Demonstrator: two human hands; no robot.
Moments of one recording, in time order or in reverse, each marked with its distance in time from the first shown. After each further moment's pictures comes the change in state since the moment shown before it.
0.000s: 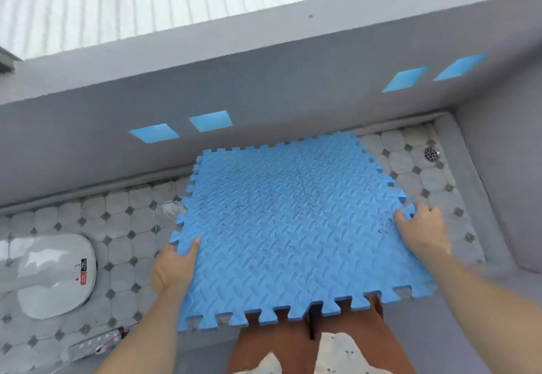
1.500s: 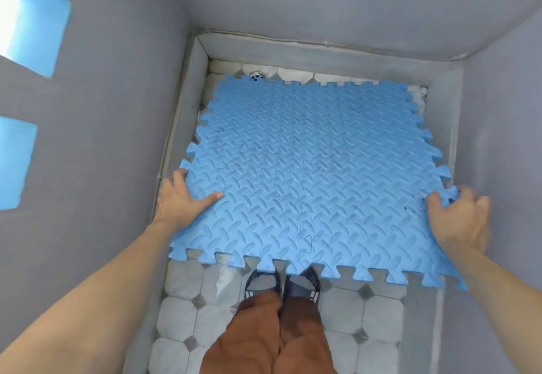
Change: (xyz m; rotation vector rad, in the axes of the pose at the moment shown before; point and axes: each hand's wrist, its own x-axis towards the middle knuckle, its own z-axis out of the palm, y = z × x) left_hand -0.017 0.650 0.540 0.723 -0.413 1.330; right_hand 0.280 0.347 0.262 0.652 0.332 1.213
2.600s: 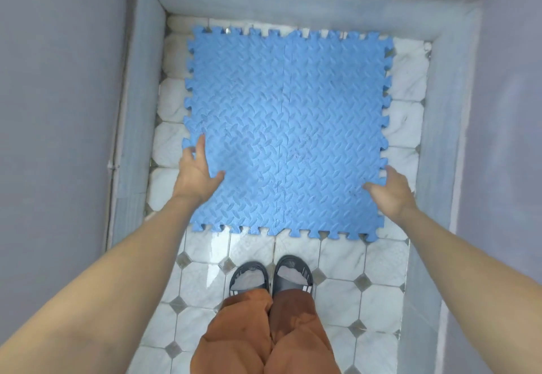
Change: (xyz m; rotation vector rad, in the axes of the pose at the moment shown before) left_hand 0.072 0.030 0.118 0.115 0.002 0.233; right_hand 0.027 -0.006 0.125 0.254 -0.466 0.008
